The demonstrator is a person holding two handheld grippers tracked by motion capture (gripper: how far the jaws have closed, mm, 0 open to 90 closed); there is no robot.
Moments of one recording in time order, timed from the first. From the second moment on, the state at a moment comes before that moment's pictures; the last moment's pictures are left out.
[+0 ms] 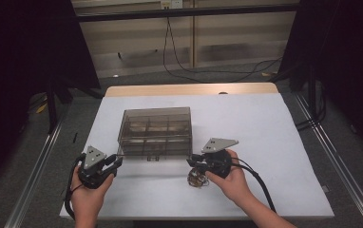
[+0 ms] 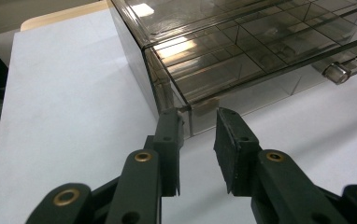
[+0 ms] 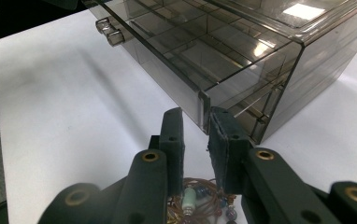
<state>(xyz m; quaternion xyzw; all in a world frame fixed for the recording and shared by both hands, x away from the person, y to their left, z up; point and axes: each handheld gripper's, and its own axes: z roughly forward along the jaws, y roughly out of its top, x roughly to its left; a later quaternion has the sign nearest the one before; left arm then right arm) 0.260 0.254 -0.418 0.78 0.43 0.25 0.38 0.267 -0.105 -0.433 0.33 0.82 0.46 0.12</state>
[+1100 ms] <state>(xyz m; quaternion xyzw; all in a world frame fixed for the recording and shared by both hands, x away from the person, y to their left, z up) 0.251 0.253 -0.417 0.78 0.43 0.24 0.38 0.263 -0.107 -0.433 0.33 0.82 0.46 0.11</state>
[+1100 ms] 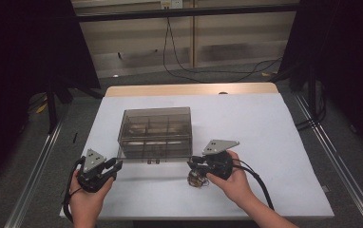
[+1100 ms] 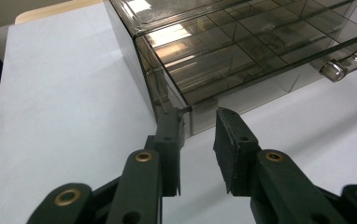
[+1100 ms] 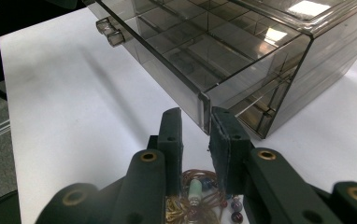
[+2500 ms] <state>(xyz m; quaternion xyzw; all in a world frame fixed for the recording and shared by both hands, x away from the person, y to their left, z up) 0.238 0.256 -0.418 0.78 0.44 0.22 0.38 0.257 -0.109 -0.433 0.31 0.83 0.45 0.10</state>
